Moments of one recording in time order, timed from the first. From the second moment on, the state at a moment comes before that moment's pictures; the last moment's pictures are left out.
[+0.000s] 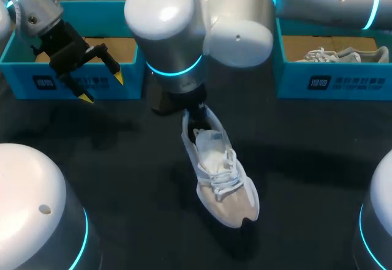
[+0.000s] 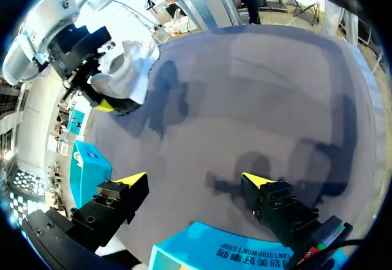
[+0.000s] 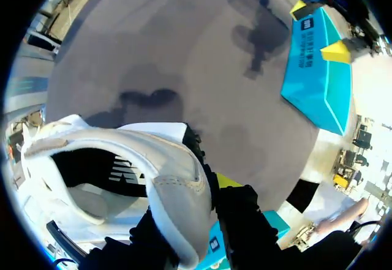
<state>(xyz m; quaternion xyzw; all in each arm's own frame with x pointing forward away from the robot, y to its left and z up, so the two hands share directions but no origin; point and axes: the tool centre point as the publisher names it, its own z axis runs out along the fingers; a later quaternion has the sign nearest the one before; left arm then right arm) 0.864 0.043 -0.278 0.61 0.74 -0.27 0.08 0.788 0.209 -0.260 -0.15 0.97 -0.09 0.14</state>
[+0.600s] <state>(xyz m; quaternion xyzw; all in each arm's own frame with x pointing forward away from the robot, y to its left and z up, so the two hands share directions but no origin) 0.864 0.043 -0.278 0.61 0.74 -0.27 0.08 0.790 0.184 -0.226 -0.16 0.97 -0.09 0.14</state>
